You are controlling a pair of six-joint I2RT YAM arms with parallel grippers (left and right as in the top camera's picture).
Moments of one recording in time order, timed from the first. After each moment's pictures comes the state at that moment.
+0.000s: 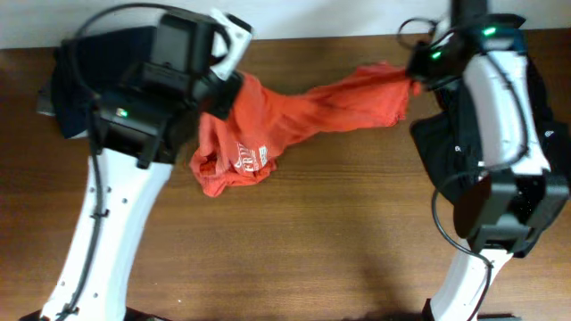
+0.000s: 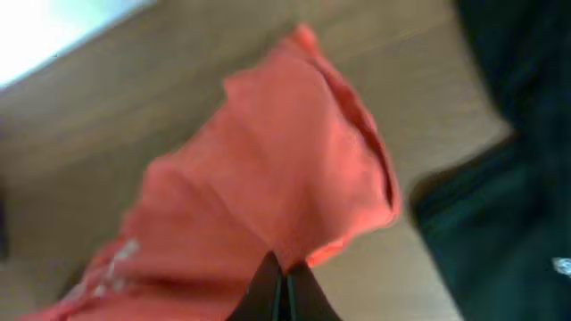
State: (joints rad) left arm -0.35 1.62 2.00 -1.08 -0.17 0.24; right arm -0.09 2.10 2.19 -1.18 -0.23 0.30
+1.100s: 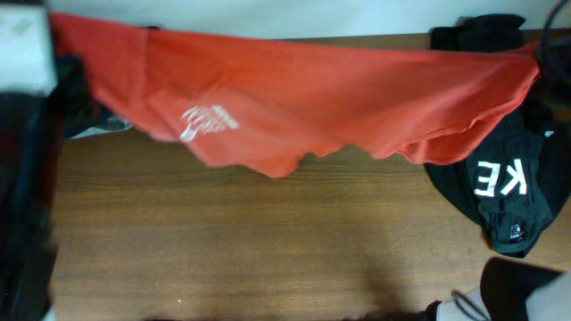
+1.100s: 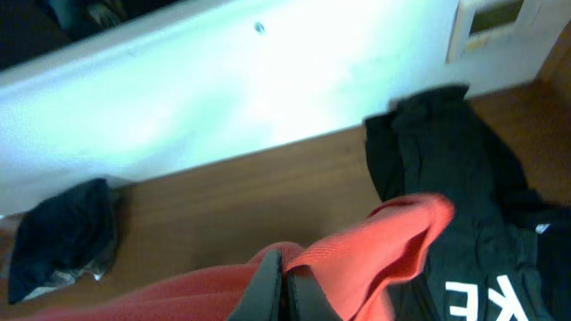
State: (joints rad) left arm -0.07 1.20 2.05 -0.86 -0.17 0.19; right arm -0.26 1.69 2.87 -1.69 -0.28 0.15
